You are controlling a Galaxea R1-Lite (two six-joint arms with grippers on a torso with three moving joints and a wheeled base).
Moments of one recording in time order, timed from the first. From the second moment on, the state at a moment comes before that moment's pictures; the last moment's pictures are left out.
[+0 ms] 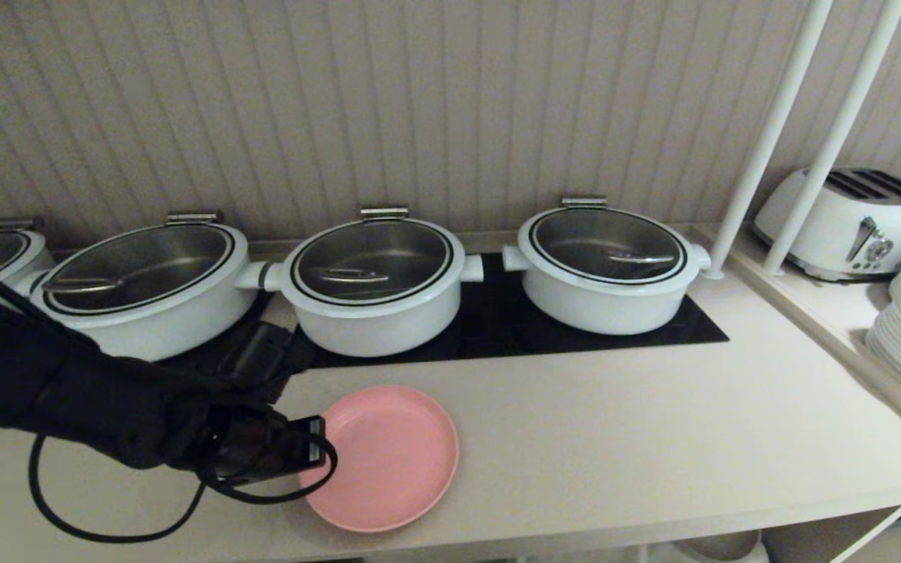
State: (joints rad) left arm -0.37 1.86 -0.77 0.00 0.10 -0.54; right arm 0.00 0.00 0.00 0.00 0.01 0.00
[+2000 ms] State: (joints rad) left arm -0.36 1.48 -0.64 0.16 0.02 -0.90; right arm 0.00 0.00 0.00 0.00 0.01 0.00
